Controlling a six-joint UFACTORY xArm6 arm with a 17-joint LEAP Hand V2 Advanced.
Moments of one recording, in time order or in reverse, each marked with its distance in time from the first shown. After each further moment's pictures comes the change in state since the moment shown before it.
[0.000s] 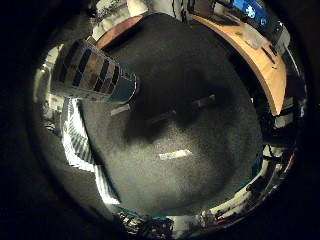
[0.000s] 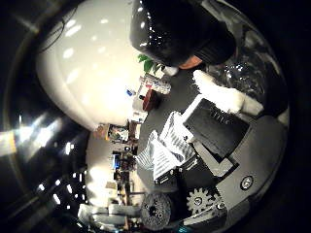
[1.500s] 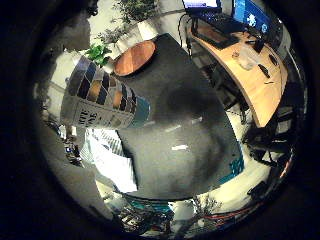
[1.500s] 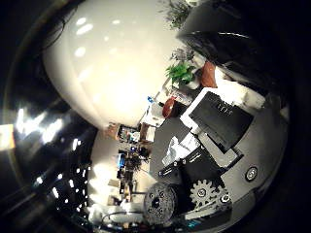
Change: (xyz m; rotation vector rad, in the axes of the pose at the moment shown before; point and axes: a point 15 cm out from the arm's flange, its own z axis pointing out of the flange) arm -0.080 -0.057 -0.130 0.066 -0.108 -0.061
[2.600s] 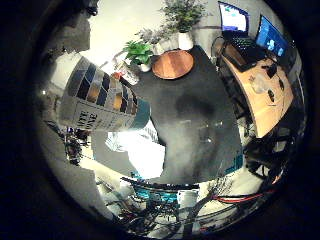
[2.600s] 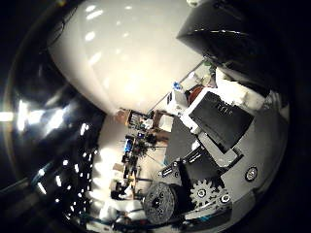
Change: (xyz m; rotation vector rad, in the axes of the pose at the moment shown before) arm -0.181 0.023 0.012 -0.150 -0.150 -0.173
